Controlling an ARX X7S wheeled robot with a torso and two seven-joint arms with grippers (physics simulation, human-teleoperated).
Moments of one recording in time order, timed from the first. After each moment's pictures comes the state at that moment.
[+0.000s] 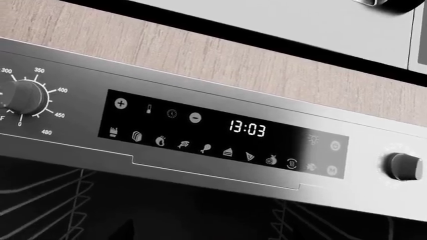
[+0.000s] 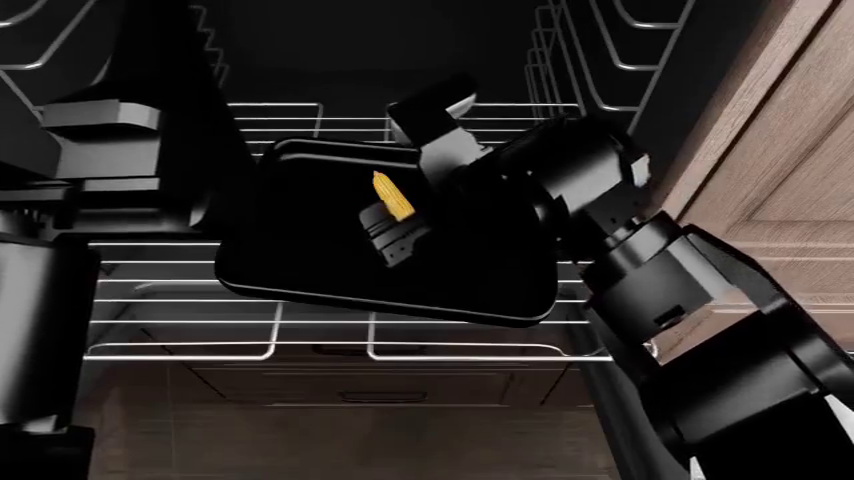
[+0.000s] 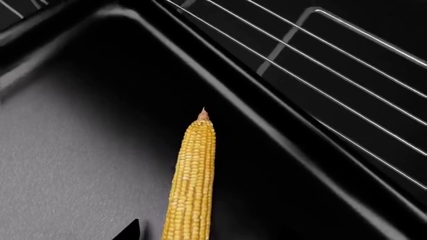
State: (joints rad) left arm -1.19 -0.93 0.78 1.04 -1.19 -0.17 -1.31; right arm 1.49 0.05 -0.92 0.66 0.89 1.08 0.02
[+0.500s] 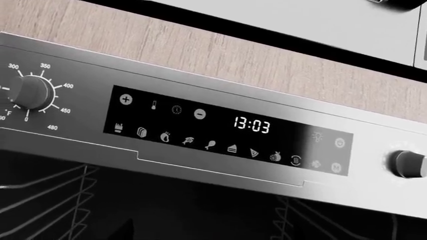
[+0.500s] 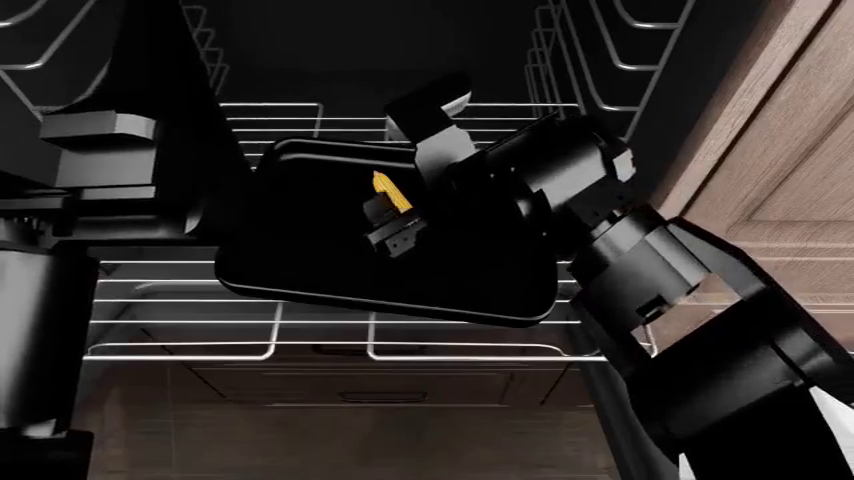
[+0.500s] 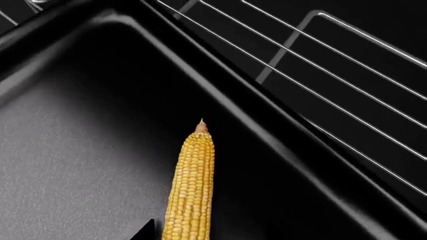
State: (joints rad) left arm -1.18 -0.96 0.82 1.04 -1.17 -0.13 -1.32; right arm 1.52 0.01 -0.98 0.78 0.90 0.99 -0.02
